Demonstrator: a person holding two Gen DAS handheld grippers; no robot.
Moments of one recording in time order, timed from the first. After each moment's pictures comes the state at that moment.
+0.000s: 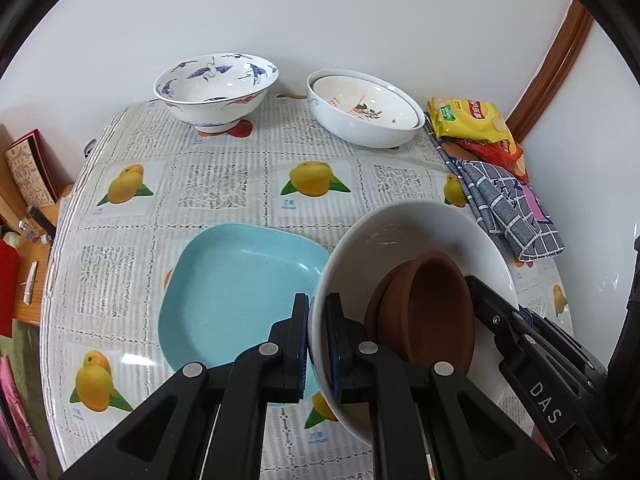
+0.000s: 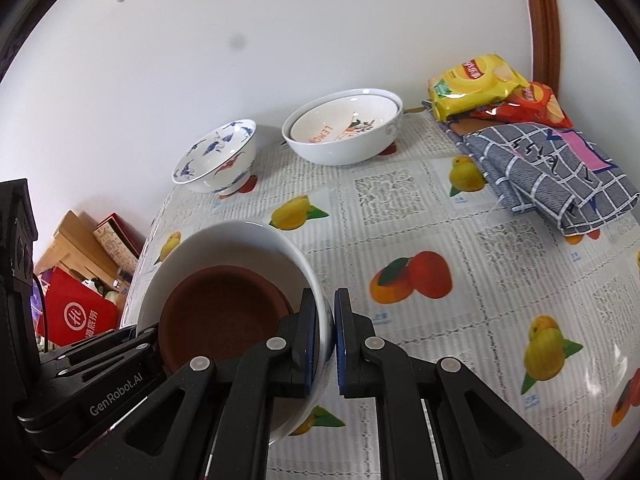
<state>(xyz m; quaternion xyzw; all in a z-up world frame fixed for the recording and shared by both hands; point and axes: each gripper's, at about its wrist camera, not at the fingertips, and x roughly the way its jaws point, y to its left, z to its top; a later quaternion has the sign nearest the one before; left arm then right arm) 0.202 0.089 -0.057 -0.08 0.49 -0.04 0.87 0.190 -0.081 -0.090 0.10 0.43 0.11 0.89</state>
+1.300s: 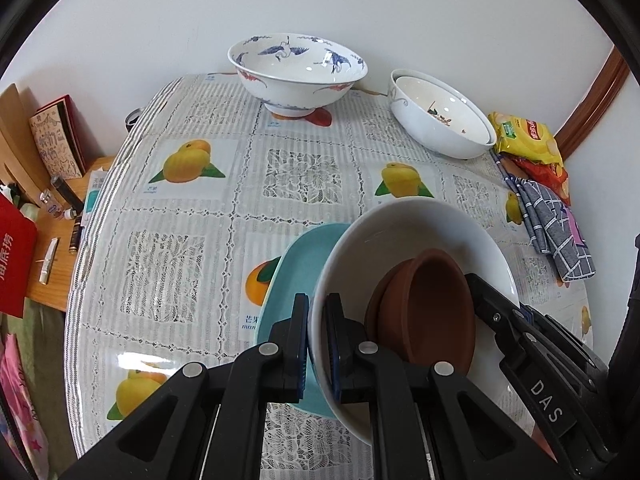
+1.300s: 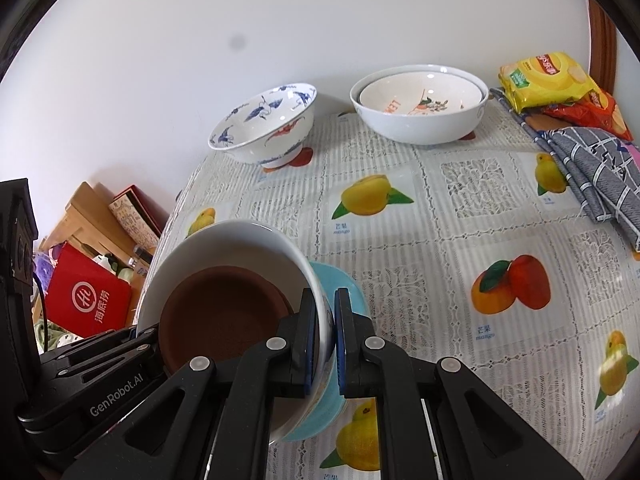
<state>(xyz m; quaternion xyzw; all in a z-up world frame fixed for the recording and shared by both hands) 0.215 0.163 -0.086 -0.11 0.51 0.01 0.85 0.221 -0.003 -0.116 0.08 0.46 0.16 0.87</state>
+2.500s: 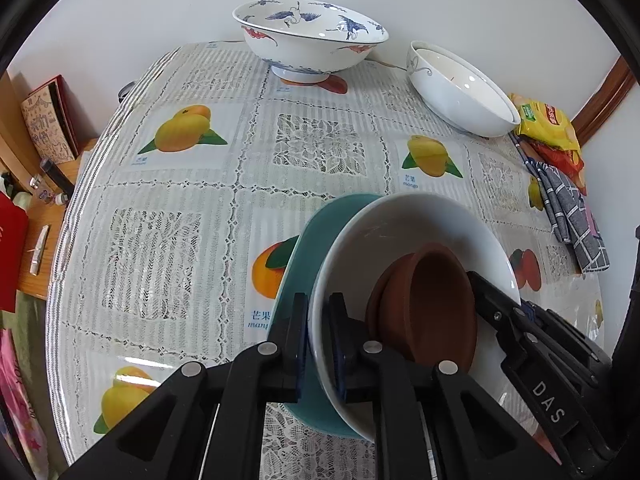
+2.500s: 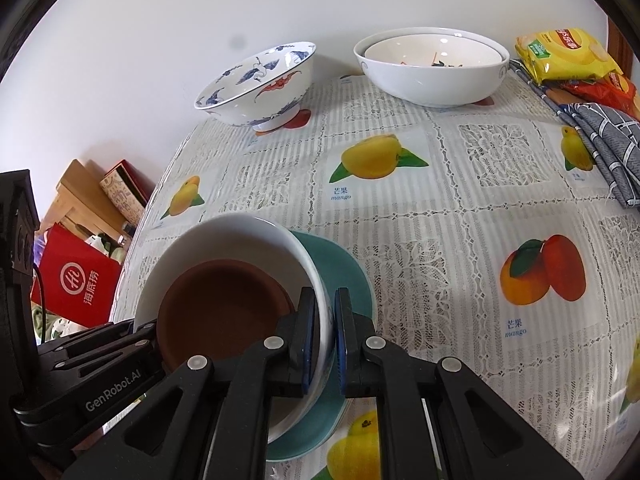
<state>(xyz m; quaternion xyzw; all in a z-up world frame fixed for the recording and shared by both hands) 0.227 0.172 -0.124 -0.10 0.54 0.01 0.84 0.235 0.008 -0.153 0.07 0.48 0.17 0.86</state>
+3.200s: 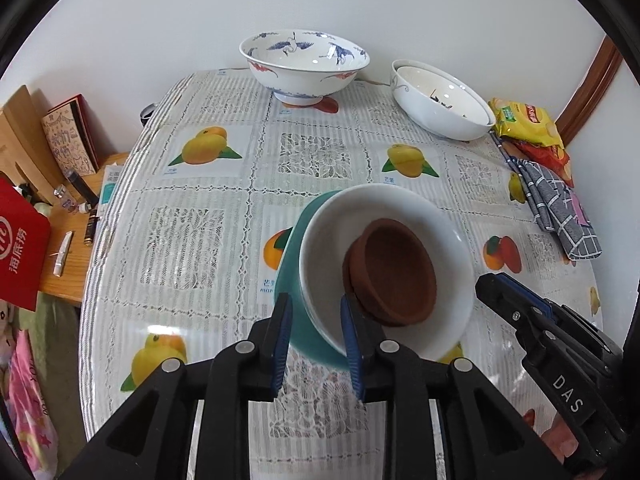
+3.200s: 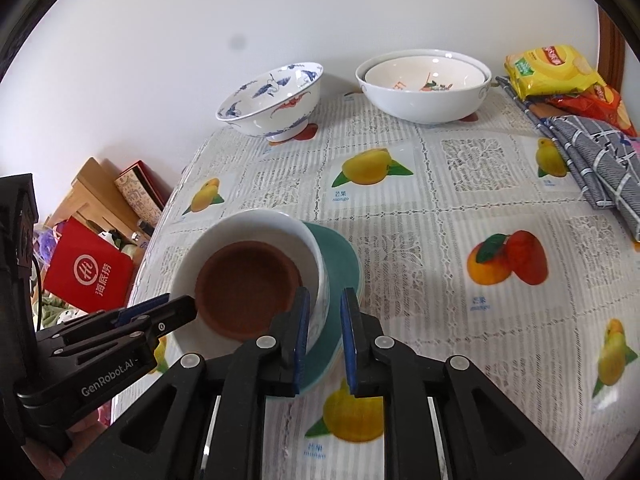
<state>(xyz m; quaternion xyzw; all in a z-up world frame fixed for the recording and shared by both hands) 0.181 0.163 -0.081 -0.09 0.51 0.02 0.86 0.190 -0.014 -0.115 0.06 0.46 0.18 0.87</state>
